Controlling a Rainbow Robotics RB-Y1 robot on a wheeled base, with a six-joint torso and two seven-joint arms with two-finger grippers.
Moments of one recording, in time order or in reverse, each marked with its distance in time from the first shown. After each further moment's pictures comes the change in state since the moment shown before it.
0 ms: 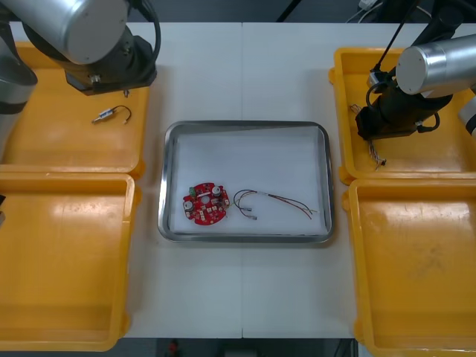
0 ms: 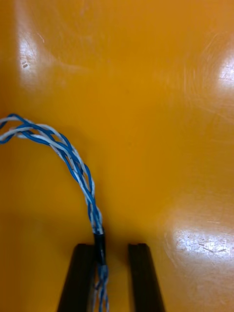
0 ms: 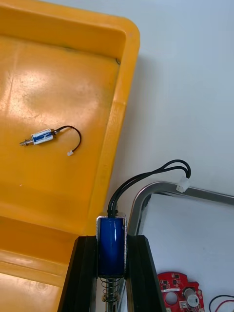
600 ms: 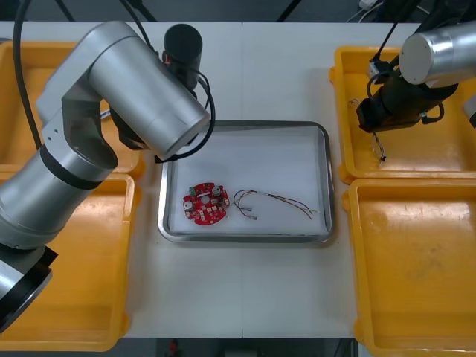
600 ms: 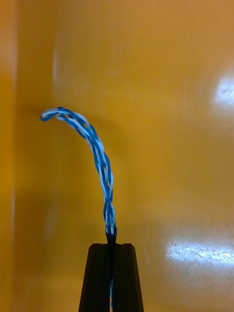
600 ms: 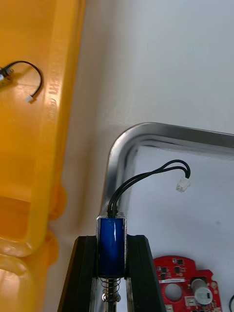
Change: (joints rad) right arm 0.011 0.001 -0.078 -0.109 0.044 0.084 0.024; left arm 0.137 -0.158 -0.208 -0.024 -0.248 -0.021 0.064
